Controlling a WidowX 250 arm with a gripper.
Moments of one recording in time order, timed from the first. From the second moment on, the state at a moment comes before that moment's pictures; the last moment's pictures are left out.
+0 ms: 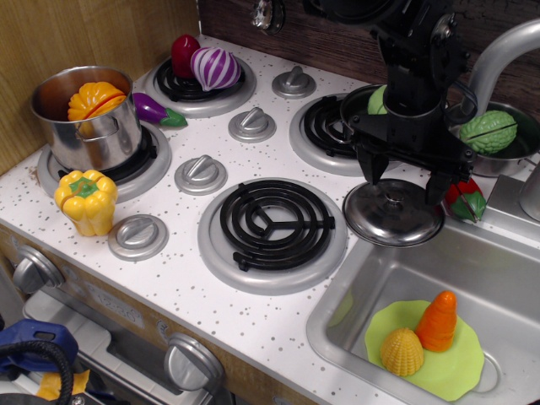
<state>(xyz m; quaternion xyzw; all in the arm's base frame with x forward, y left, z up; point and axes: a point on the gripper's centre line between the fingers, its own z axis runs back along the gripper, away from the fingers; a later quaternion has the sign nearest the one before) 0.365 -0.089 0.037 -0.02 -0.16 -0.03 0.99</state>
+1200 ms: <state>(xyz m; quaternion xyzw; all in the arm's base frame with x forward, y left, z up) 0.360 -0.095 0.019 -0.03 -0.12 0.00 0.99</state>
